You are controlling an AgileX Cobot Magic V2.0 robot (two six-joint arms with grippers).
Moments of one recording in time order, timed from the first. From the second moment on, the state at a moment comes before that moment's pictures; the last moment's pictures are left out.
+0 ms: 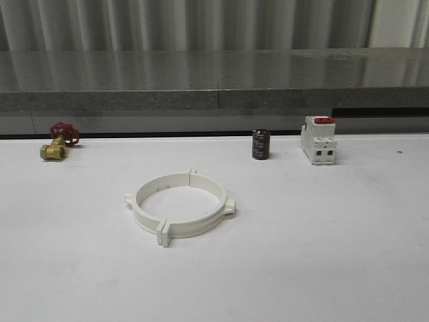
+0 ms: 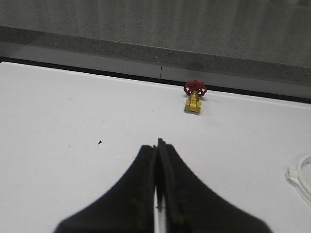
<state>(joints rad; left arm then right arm) 0.08 0.19 -0.34 0.02 0.50 -0.09 -0.03 0.14 -0.04 -0.10 0.07 0.09</state>
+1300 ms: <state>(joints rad) 0.08 0.19 -0.34 0.02 0.50 -0.09 -0.04 -0.01 0.03 -0.07 0.11 0.05</state>
